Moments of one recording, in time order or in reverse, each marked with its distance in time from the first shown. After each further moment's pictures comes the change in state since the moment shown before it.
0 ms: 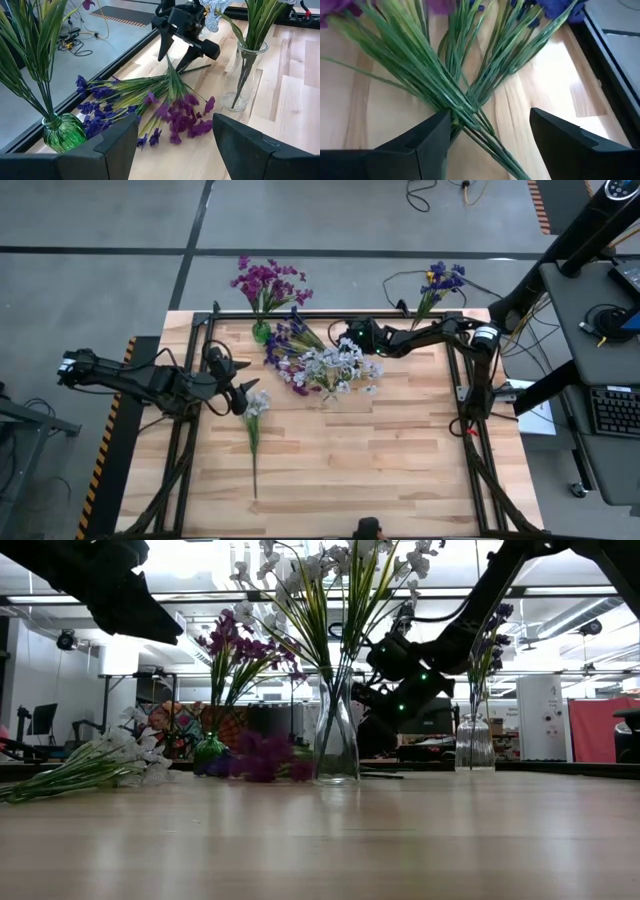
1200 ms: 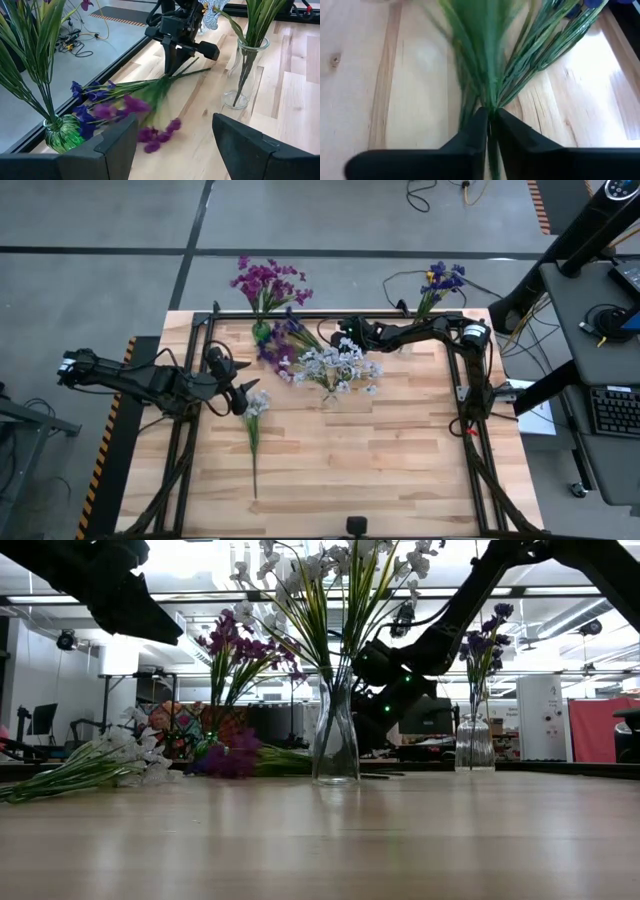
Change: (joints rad) left arm 0.000 0.005 0.000 -0.001 0.000 0.019; right arm -0.002 0.091 0.154 -0.163 -0.118 0.043
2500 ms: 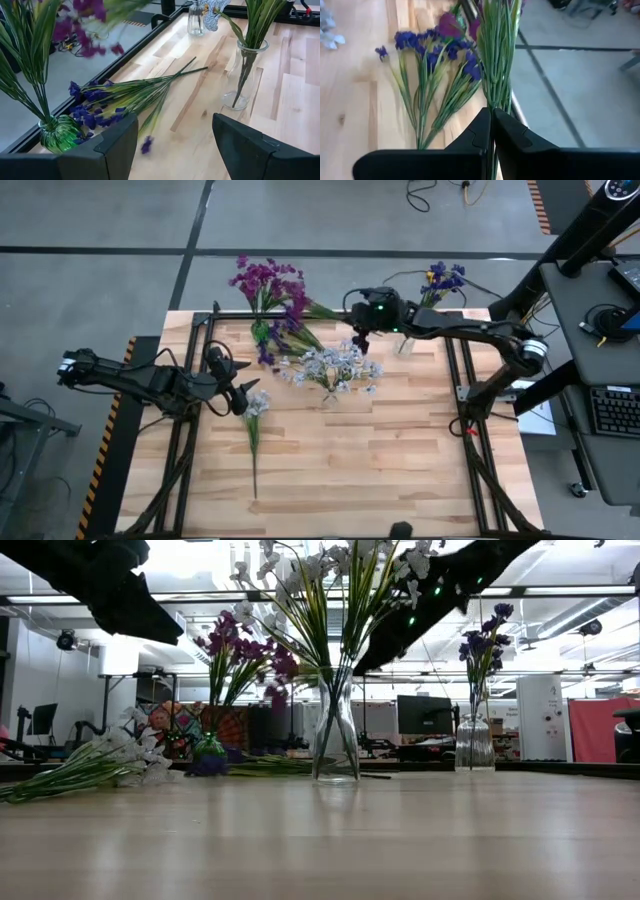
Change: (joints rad) left arm 0.000 0.000 0.000 0.004 0.000 -0.009; right arm -0.006 -0.459 0.005 -0.233 0.221 0.008
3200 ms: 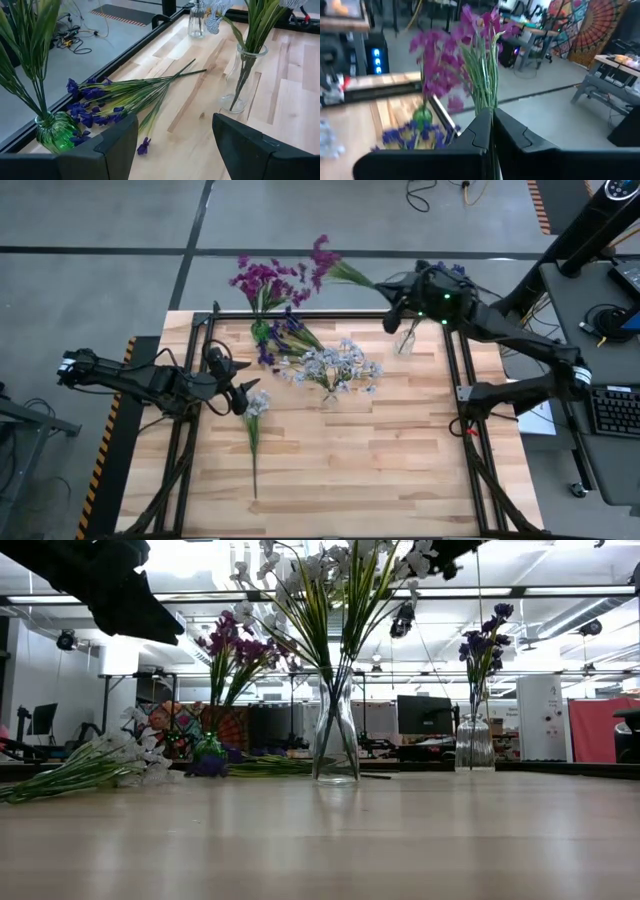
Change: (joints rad) left arm 0.000 0.000 0.000 0.006 0.001 -0.037; right arm 0.003 -0.413 0.040 -0.054 0.121 0.159
